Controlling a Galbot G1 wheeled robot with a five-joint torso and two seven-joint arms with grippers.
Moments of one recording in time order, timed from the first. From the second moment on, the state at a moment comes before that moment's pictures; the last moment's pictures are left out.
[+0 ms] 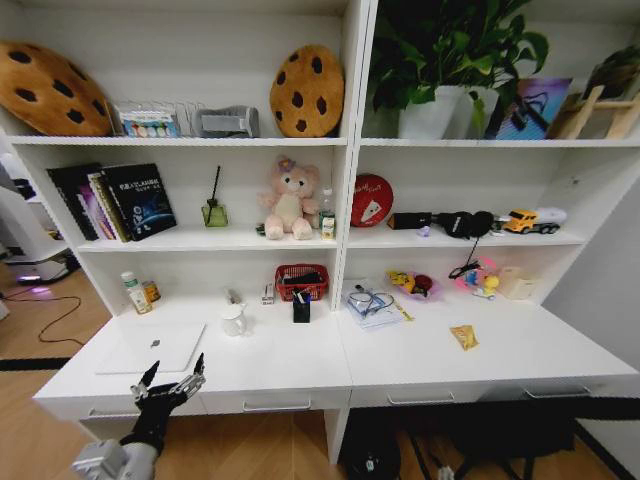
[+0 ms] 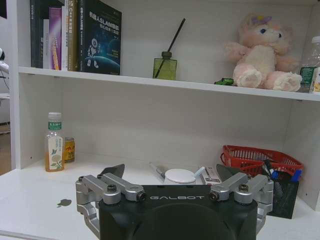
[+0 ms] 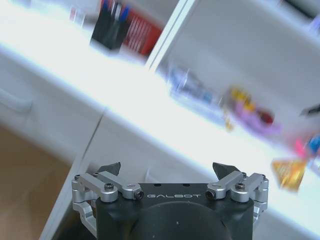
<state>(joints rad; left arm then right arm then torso) 1.92 -1.39 -0.79 -2.43 -0.41 0.15 -0.10 -2.18 1.13 0.57 2.34 -0.18 -0.20 0.17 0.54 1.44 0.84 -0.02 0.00</state>
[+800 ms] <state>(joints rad) 1.92 -1.39 -0.79 -2.43 -0.41 0.15 -0.10 -1.39 0.96 0.65 1.90 0.38 -0.42 0.17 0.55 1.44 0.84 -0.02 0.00</state>
